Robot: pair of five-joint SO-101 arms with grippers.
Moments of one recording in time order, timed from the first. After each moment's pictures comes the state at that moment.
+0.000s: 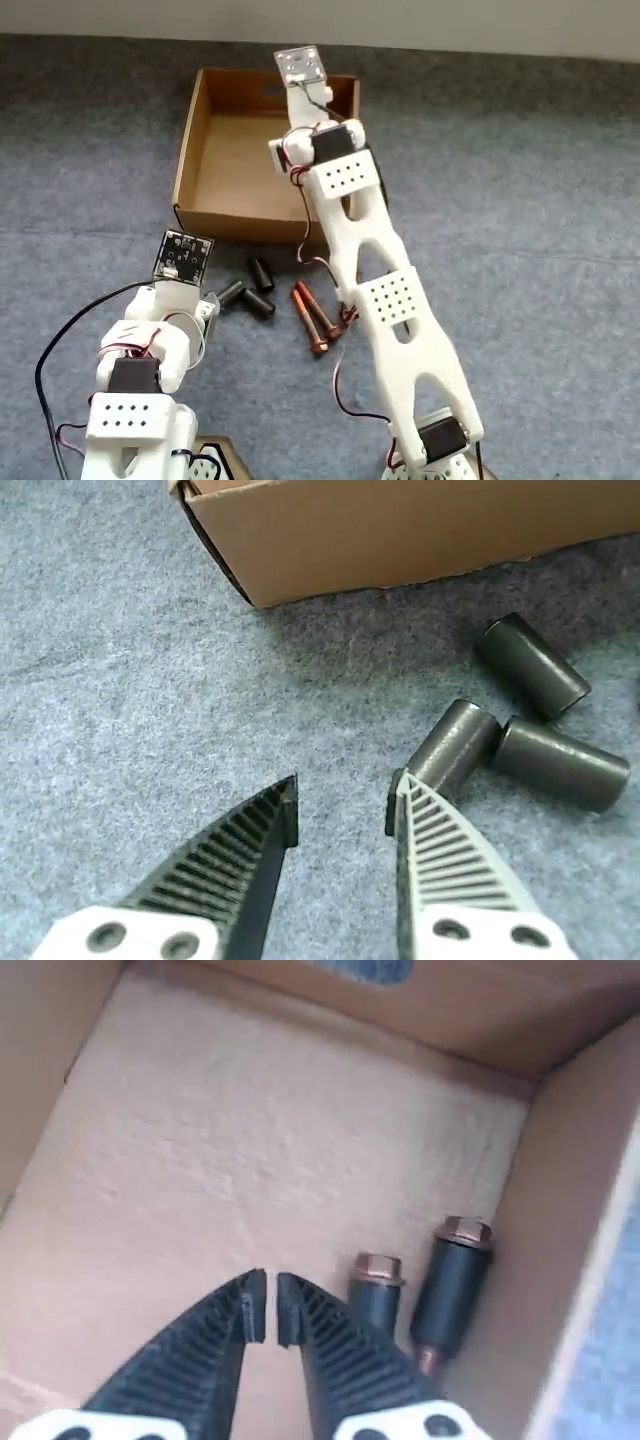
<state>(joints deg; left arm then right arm) -6.5 -77.1 89.5 45.5 -13.8 -26.3 68.7 -94.2 87.3 -5.1</state>
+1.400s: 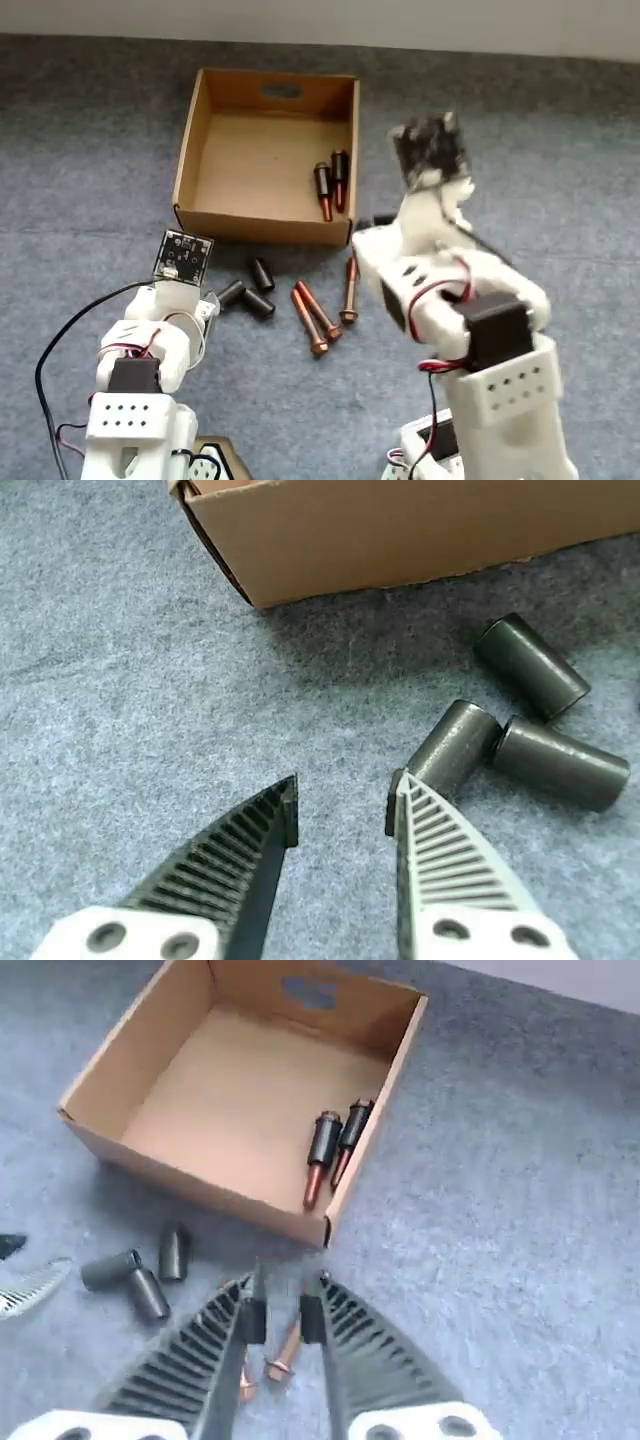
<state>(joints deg) -6.5 -77.1 89.5 45.5 -13.8 -24.4 -51.9 30.2 72.1 2.2</state>
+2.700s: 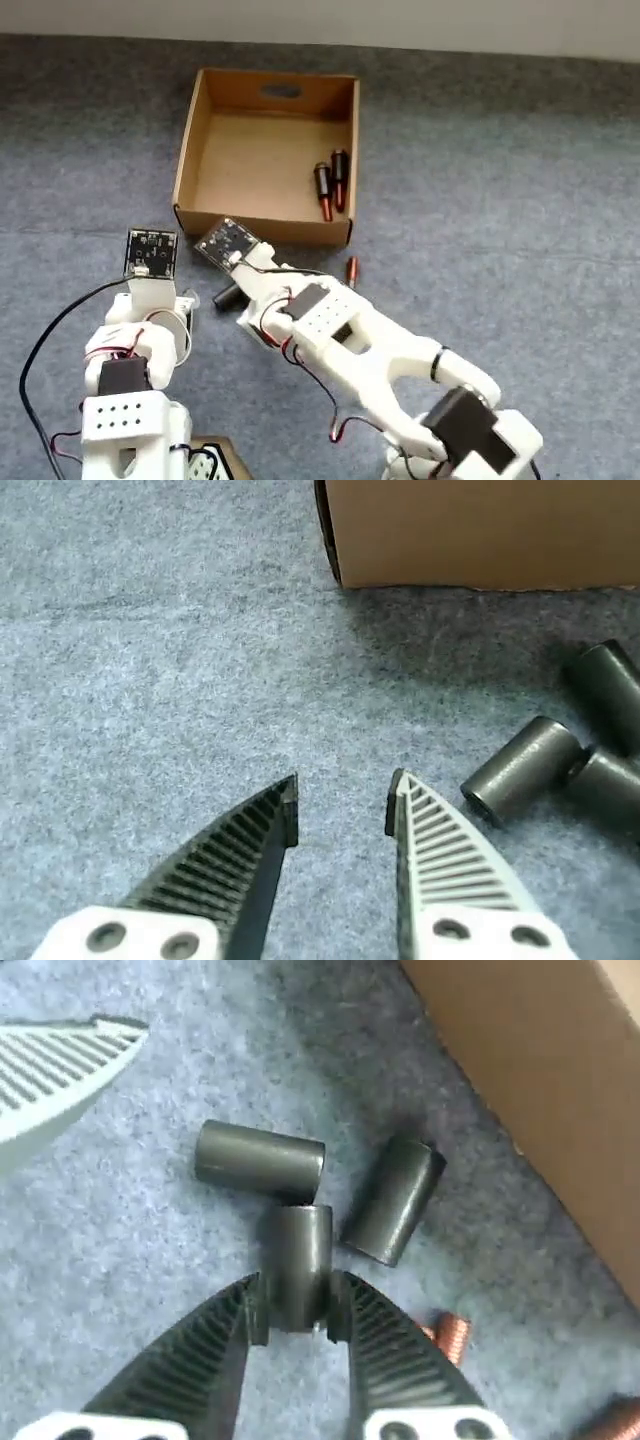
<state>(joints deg) -13.8 -77.1 89.5 45.5 -9.8 -49.8 -5.7 42.9 32.0 7.8</state>
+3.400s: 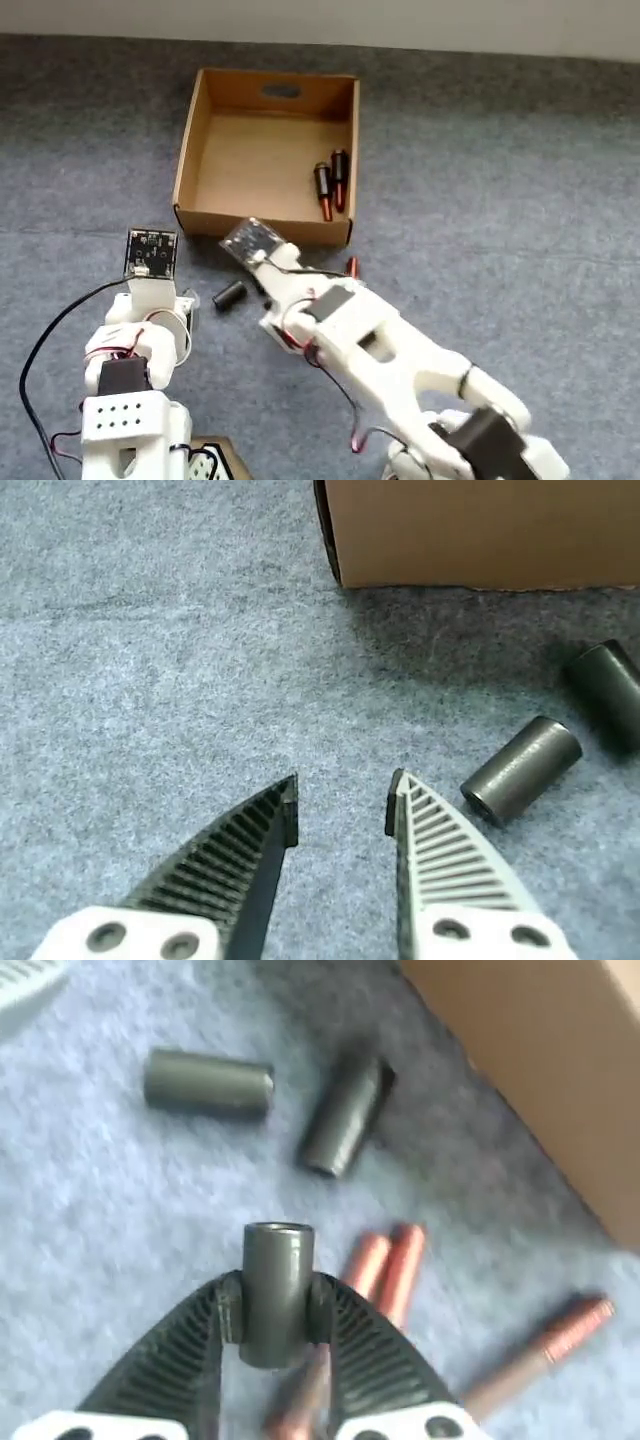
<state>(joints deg) -13.8 -77.1 89.5 45.5 -9.8 -45.4 -18.1 51.4 37.3 7.8</state>
